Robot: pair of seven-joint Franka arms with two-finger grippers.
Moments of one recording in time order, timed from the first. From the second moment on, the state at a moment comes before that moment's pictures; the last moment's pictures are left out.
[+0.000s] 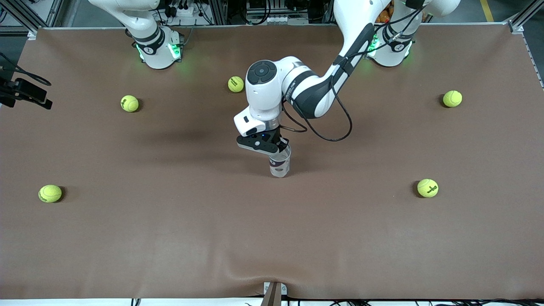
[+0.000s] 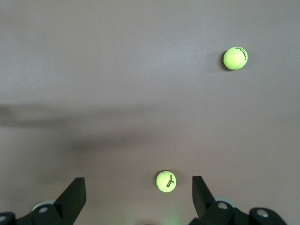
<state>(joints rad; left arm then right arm) -0.79 0.66 -0.08 -1.38 0.21 2.15 -0.63 -0.09 -0.04 -0.02 -1.58 0.01 1.49 -0.03</state>
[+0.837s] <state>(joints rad) -0.77 0.59 -0.07 -1.35 0.14 2.13 -0.63 -0.09 -0.04 -0.02 -1.58 0.01 1.49 -0.03</state>
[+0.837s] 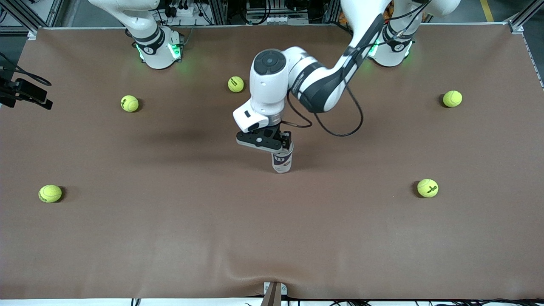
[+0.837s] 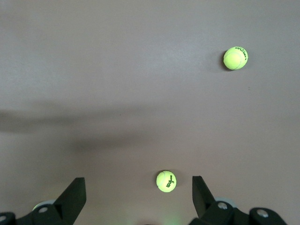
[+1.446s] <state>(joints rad) -0.62 0.33 -0.06 -1.34 0.13 1.80 -0.62 -0.09 -0.04 -0.02 -1.58 0.01 1.49 -0.03</state>
